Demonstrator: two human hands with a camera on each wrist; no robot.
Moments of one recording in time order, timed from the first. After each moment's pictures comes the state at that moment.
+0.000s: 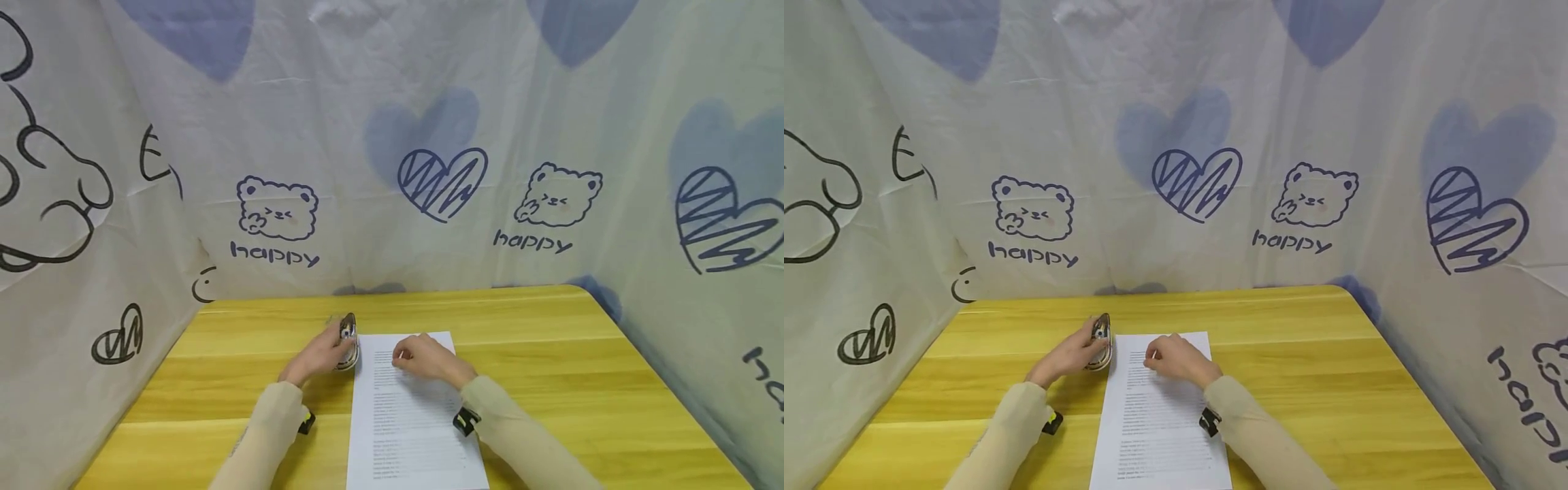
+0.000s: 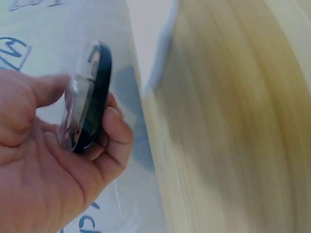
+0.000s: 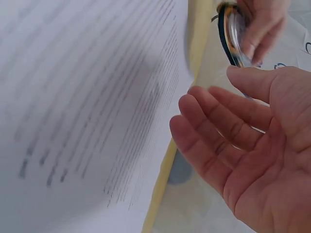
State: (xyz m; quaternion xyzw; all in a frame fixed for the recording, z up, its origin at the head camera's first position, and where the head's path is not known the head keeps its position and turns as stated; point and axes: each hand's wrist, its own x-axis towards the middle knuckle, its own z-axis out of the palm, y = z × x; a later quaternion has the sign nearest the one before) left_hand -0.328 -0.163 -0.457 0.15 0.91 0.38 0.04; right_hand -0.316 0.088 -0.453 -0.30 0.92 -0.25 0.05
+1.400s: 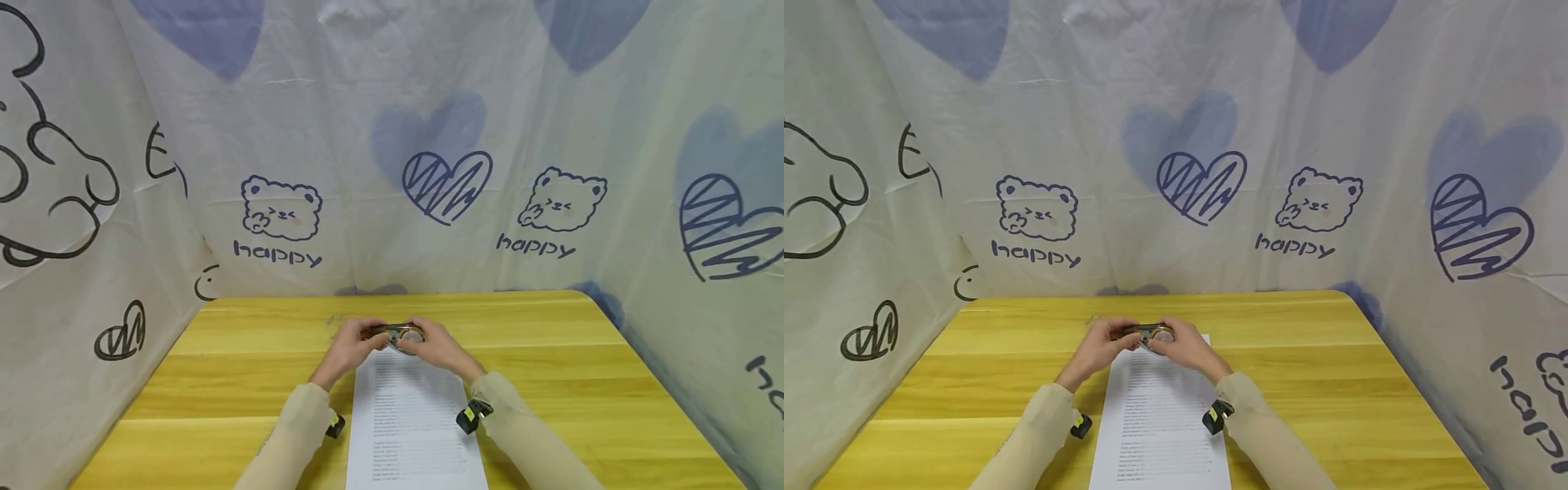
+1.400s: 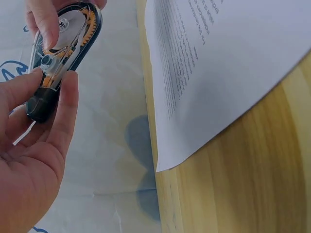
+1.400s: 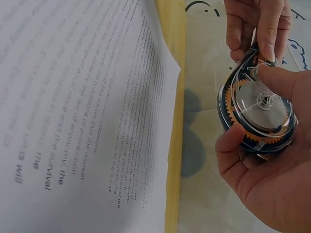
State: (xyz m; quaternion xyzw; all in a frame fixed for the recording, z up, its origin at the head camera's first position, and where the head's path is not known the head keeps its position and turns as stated) left_hand -0.326 -0.111 -0.450 0.19 0.83 0.52 0.00; right_hand -0.327 0.101 -0.447 -0.21 0.88 -0.43 0.03
